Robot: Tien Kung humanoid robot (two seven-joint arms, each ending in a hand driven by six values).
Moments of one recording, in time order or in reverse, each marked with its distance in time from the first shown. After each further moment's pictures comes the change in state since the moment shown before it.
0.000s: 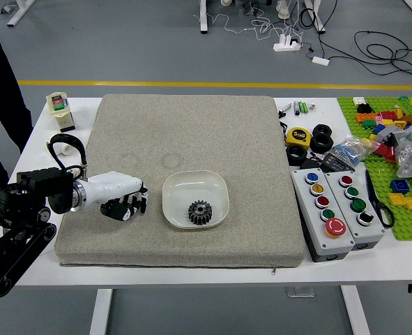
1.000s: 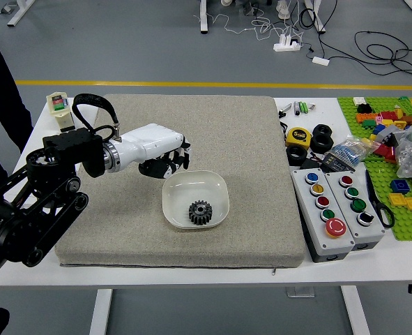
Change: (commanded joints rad) left arm -0.180 -0.140 0.020 0.015 0.000 0.181 -0.042; right arm 0.008 -0.007 -0.025 0.000 0.016 -0.003 -0.001
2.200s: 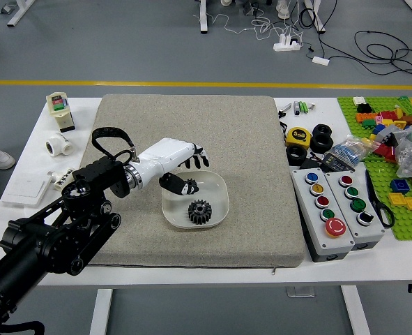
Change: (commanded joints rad) left arm 0.040 -0.123 0.033 0.254 -0.026 0.315 -0.046; right arm 0.009 0.001 -0.015 0.000 0.007 -0.004 -0.003
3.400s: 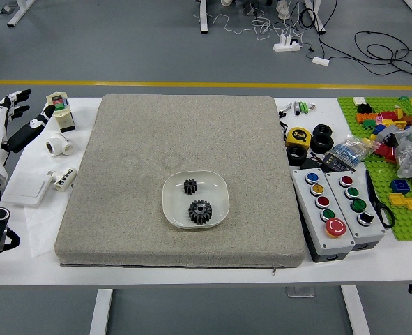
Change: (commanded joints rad) left arm 0.309 0.103 -0.633 -0.045 -0.585 0.267 -0.027; right arm -0.020 0.008 0.048 0.000 -0.044 0.000 0.001
